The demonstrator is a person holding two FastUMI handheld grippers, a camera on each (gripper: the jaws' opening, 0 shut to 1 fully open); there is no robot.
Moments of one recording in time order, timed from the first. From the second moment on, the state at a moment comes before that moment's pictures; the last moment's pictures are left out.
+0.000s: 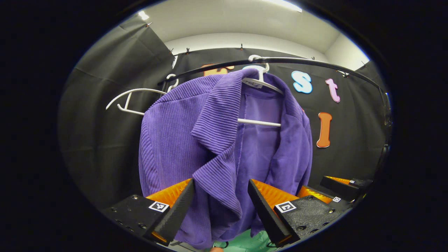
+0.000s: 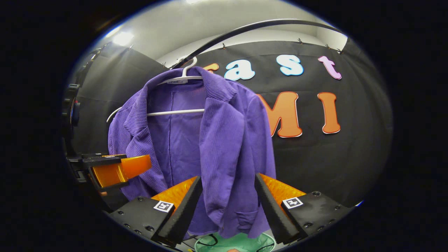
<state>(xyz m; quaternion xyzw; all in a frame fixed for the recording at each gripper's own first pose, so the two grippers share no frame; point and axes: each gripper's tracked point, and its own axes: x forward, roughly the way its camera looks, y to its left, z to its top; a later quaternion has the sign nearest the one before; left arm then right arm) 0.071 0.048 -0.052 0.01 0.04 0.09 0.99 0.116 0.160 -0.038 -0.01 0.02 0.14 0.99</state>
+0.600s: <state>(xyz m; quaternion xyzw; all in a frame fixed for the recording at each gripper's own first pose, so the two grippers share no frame) 0.089 0.055 -0.051 0.00 0.04 0.04 1.00 0.176 0.199 -0.063 0.01 0.05 0.16 0.99</state>
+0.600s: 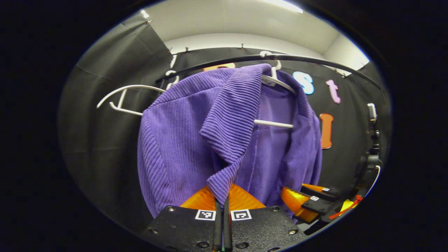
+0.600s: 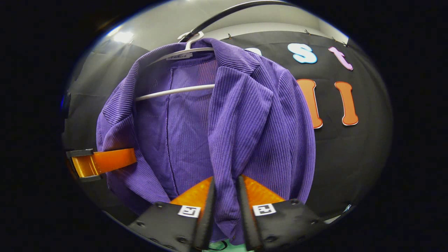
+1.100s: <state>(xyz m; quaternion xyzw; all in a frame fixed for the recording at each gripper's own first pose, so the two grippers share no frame) 0.044 0.064 -0.010 0.00 0.02 0.02 1.00 0.159 0.160 -0.021 0.00 0.03 0.14 0.99</state>
